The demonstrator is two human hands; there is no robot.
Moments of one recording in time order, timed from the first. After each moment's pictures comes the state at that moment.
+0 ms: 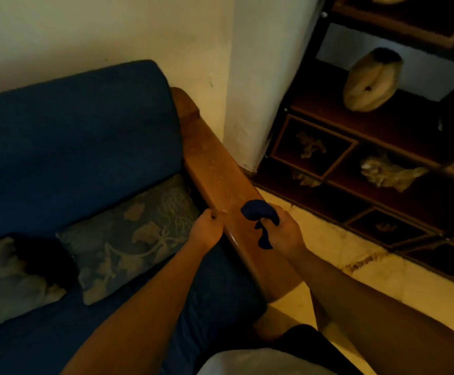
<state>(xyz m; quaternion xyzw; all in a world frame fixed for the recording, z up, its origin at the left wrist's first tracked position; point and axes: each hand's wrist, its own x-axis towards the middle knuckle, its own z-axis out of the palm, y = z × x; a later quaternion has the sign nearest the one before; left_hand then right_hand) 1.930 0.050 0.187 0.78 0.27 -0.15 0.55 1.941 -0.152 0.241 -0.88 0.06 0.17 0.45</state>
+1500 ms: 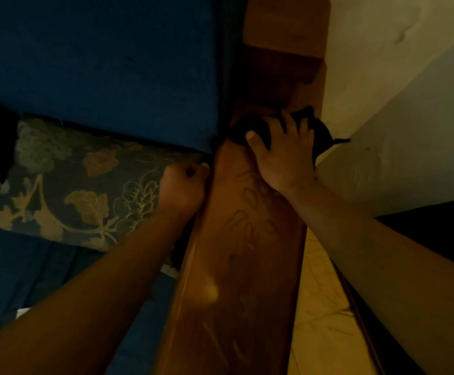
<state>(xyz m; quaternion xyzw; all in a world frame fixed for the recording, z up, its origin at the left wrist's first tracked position) 2.134 0.126 0.016 0.61 0.59 0.18 0.50 2.324 0.063 0.022 -0.87 -0.45 0.12 0.18</state>
